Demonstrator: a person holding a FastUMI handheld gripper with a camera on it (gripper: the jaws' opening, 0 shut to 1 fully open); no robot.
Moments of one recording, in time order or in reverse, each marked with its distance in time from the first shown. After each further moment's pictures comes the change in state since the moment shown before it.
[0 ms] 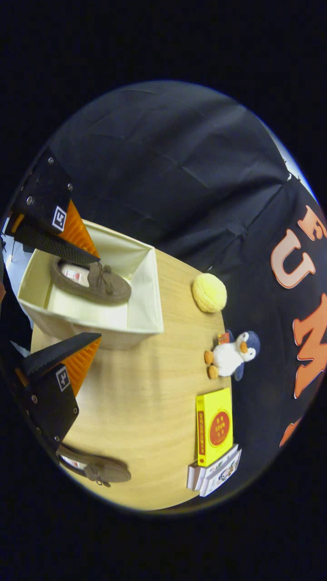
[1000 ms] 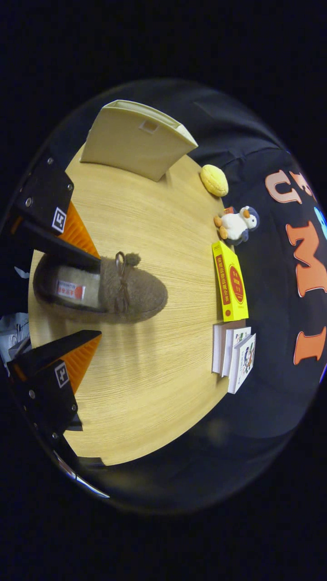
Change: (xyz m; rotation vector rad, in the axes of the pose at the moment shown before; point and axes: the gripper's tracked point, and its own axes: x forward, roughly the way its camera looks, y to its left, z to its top) arm -0.073 -0.328 -0.116 -0.001 -0.004 -0.424
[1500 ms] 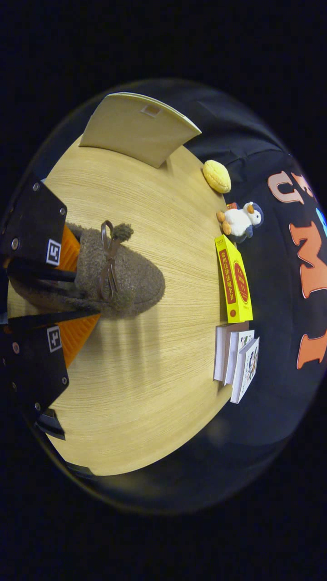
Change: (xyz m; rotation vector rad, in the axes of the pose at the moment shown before) arm 0.050 -0.019 0.018 -0.015 -0.045 -0.011
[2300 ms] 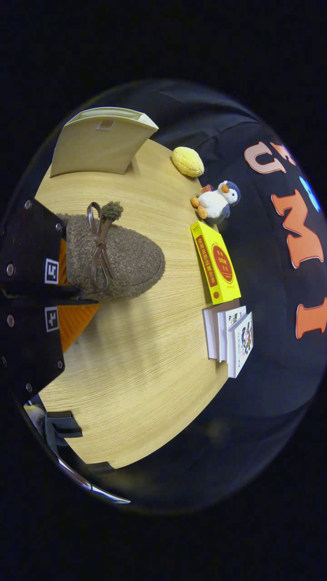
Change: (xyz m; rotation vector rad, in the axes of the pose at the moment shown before) arm -0.047 0.037 0.049 0.179 -0.019 -0.059
